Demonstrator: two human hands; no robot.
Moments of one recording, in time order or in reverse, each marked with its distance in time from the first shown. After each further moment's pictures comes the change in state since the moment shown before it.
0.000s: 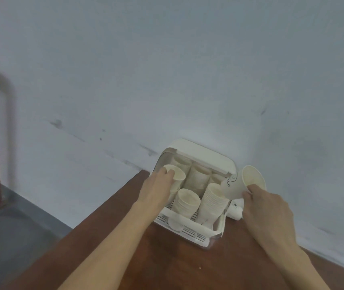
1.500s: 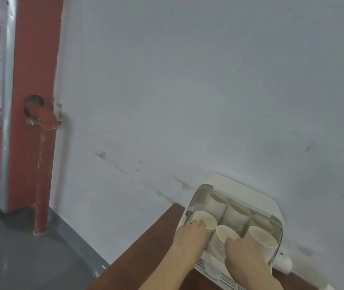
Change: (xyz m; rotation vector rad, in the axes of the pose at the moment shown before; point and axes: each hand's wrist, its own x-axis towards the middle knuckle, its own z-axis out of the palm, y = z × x) left_hand -0.015 -0.005 0.001 0.085 -0.292 -0.030; right_hand 0.019 -0.078 0.089 -0.190 -0.436 -0.366
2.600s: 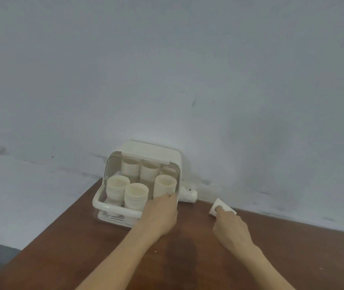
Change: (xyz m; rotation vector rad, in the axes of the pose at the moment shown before) left_hand -0.033 0.155 0.002 -0.070 0.033 0.240; right_hand -0.130 0.163 0.046 0.241 0.164 0.418
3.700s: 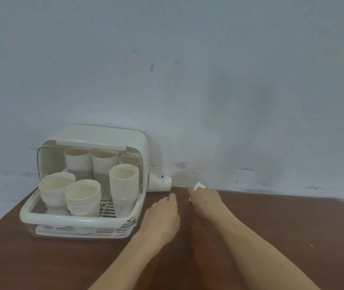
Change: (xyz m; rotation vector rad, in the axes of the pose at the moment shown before) left_hand 0.059 0.066 0.098 -0.101 -0.136 0.031; right_hand 0.127 0.068 0.099 -0.266 -0.110 -0.166
